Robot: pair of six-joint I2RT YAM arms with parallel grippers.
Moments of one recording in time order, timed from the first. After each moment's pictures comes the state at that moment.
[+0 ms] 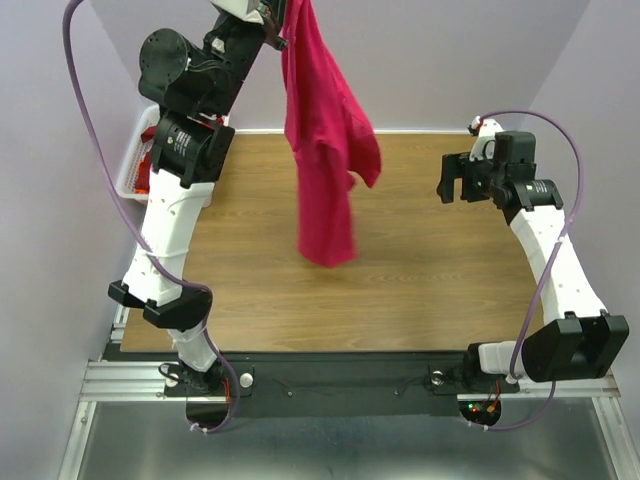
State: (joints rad) left arm -0.54 1.72 2.50 -0.14 0.10 0.21; right arm 0.03 1.32 1.35 -0.67 -0.17 -0.05
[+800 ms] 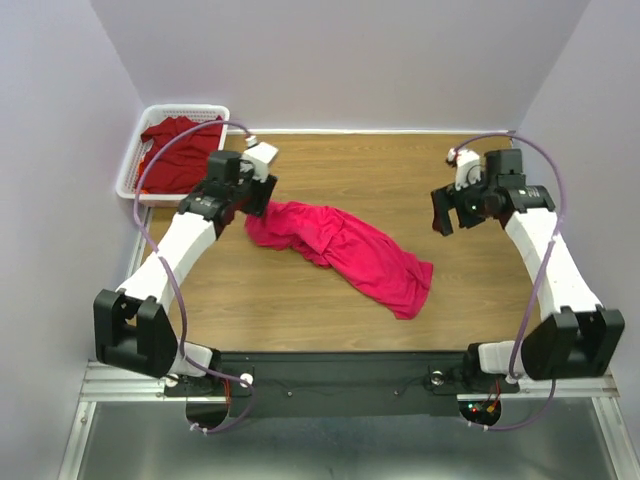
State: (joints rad) left arm -0.32 1.36 1.15 -0.35 0.06 0.24; right arm 0.03 1.30 1.26 -0.82 -0.29 -0.29
